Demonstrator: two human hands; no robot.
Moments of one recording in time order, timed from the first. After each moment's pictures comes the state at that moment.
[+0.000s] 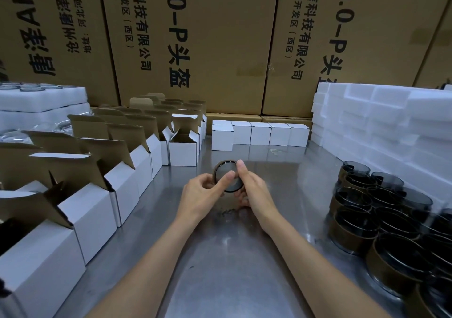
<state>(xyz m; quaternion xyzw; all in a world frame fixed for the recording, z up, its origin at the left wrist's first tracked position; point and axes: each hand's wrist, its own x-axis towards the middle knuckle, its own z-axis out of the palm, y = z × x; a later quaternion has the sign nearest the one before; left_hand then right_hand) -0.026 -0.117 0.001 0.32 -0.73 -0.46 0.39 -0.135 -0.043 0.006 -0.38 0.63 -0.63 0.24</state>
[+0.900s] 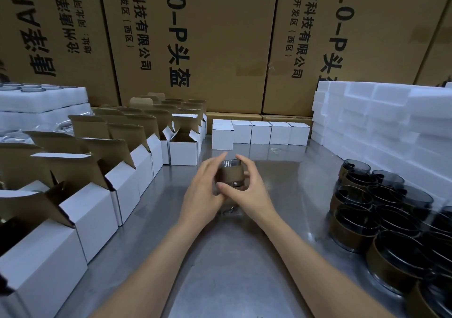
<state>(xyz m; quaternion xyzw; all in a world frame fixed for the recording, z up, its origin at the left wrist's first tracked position) -0.026 -0.119 -0.008 0.23 -0.83 -0.26 0.43 -0.136 -0.046 -0.006 -0.47 0.62 -0.62 0.11</state>
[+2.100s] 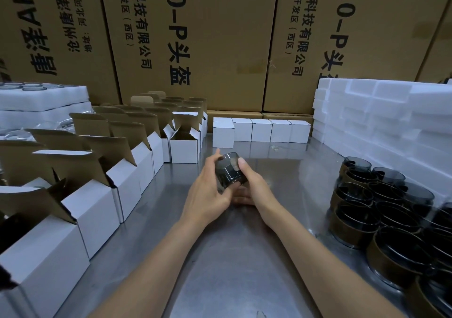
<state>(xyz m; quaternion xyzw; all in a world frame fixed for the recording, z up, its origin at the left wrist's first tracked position) -0.030 -0.114 -0.009 0.24 -0.83 -0.26 0.43 -0.140 -0.046 0.008 -0.35 0.57 -0.65 0.37</state>
